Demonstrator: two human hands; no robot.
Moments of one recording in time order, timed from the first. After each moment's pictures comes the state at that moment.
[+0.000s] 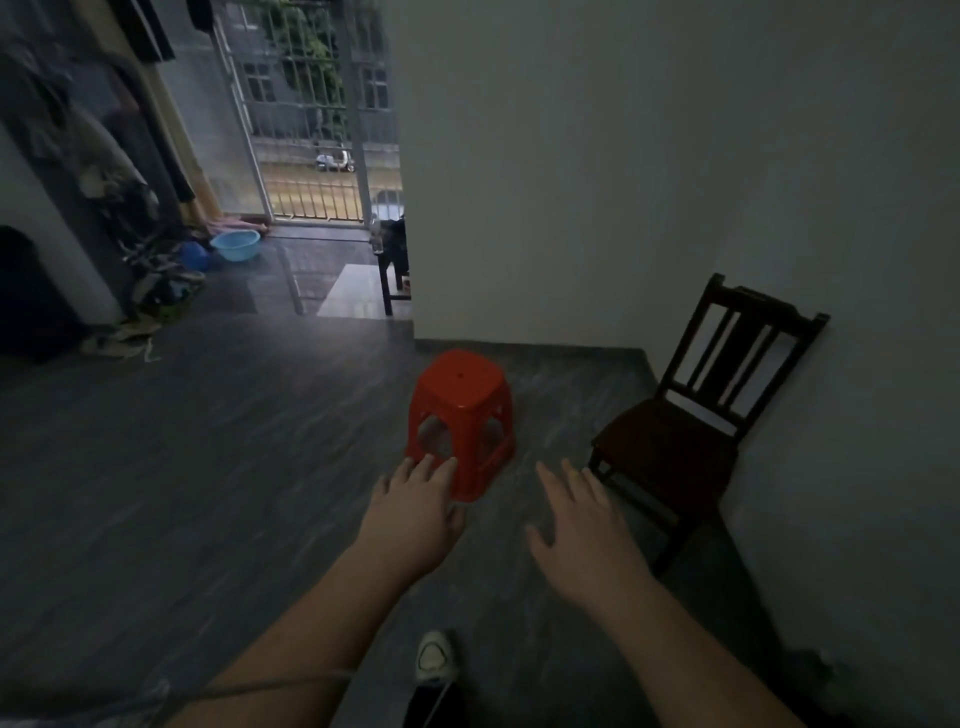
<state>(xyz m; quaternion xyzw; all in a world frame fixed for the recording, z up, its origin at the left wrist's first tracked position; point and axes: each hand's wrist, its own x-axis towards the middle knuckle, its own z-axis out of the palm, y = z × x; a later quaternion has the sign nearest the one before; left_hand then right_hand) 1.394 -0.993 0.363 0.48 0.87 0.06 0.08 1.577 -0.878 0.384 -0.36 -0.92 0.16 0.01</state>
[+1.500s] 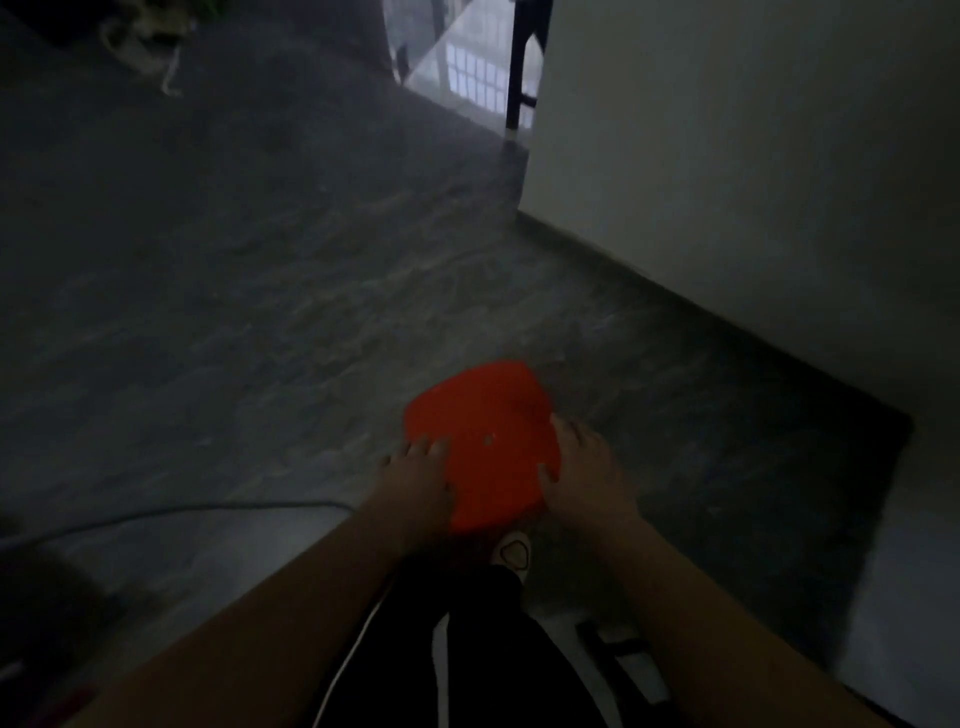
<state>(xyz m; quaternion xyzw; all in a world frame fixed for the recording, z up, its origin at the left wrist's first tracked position) 0.855 -0.383 0.063 0.18 0.92 0.04 0.35 0.927 -0.173 0.076 -0.19 -0.92 0.25 -0.23</state>
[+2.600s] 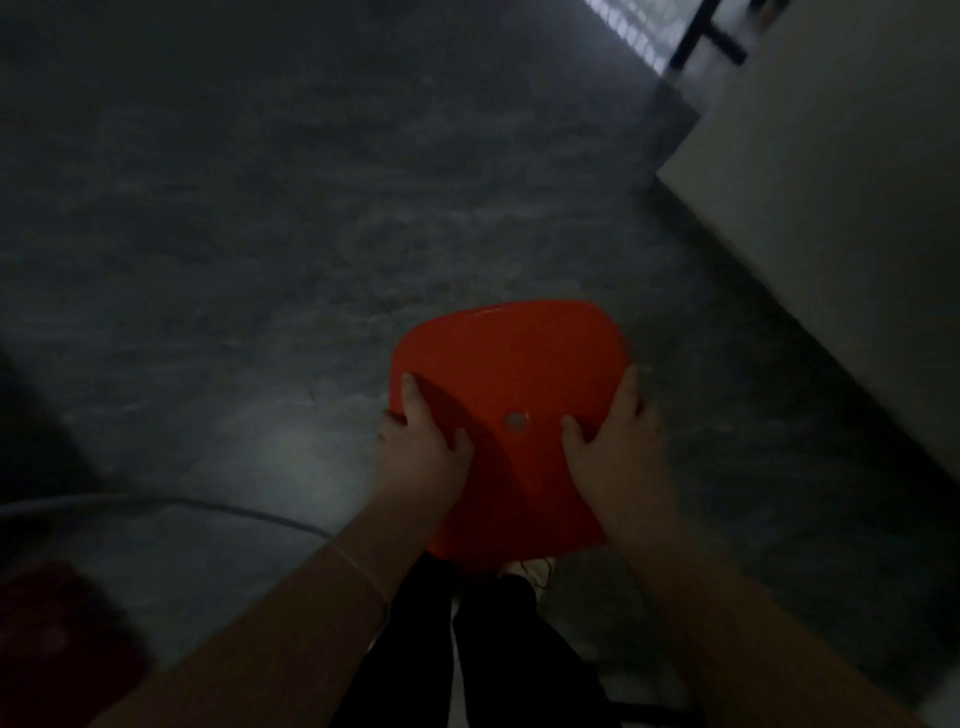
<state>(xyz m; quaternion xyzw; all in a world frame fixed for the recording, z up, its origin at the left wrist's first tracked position) 0.792 -0.459 -0.041 -0.24 0.89 0.29 0.25 0.794 -0.267 -0.025 -0.25 -0.93 0.21 -0.16</state>
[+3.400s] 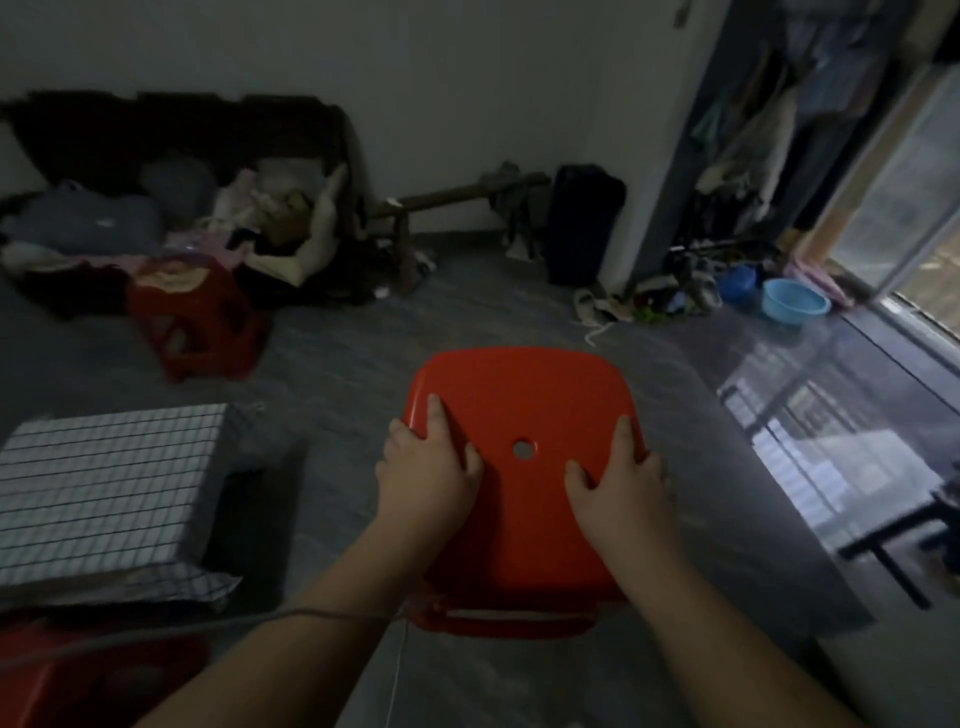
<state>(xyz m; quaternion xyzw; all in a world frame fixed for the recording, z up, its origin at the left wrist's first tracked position) 0.746 -0.804 0.378 -0.37 0.90 0.21 -0.05 0.665 -0.627 0.379 0.07 -0.97 0.21 -0.05</state>
